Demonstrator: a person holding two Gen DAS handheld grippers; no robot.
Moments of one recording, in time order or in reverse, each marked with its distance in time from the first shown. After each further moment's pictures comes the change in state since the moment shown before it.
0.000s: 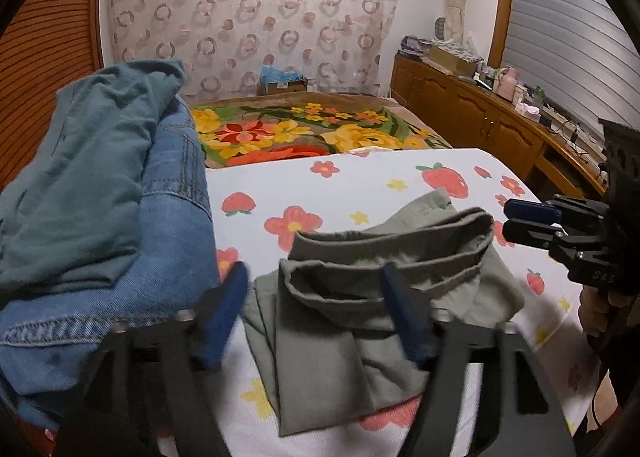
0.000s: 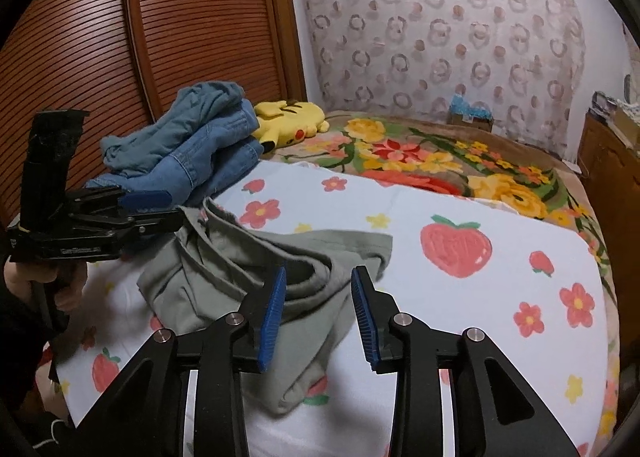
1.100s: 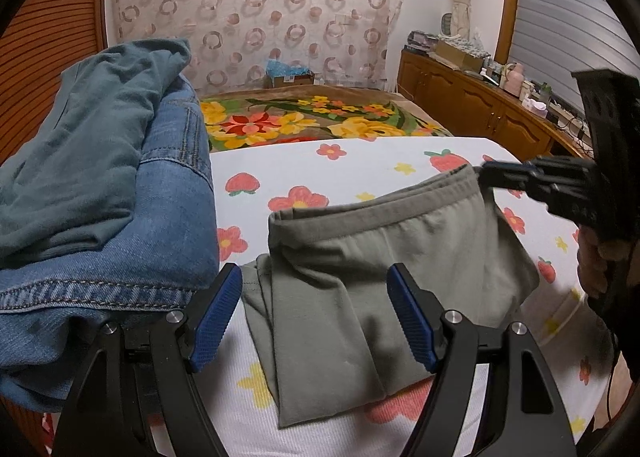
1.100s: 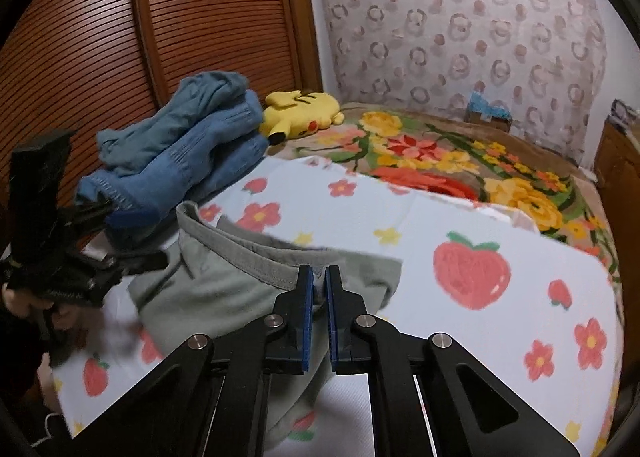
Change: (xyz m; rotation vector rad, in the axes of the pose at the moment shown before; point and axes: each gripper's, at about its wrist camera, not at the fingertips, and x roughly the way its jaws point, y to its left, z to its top) left arm 0.007 -0.003 -0.013 -0.009 0.017 0.030; right arm 0.031 -0.014 0.028 -0.044 0.023 0.019
